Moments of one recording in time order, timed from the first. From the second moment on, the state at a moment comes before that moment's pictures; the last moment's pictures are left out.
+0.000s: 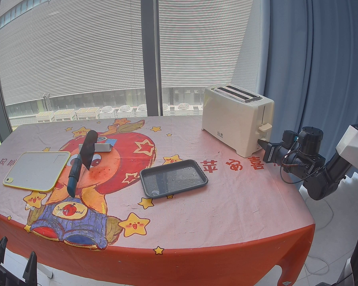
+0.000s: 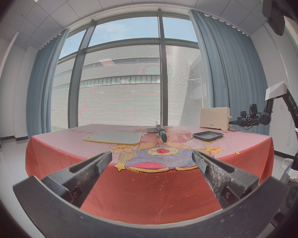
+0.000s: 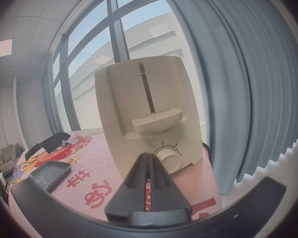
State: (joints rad) left arm -0.01 0.02 -0.02 0.00 0.02 -0.01; right arm 0.18 2.17 -0.85 -1.15 0.19 0.23
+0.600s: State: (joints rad) left arm -0.01 0.02 -0.02 0.00 0.02 -0.01; right arm 0.17 2.20 -0.84 -1.15 0.18 0.23
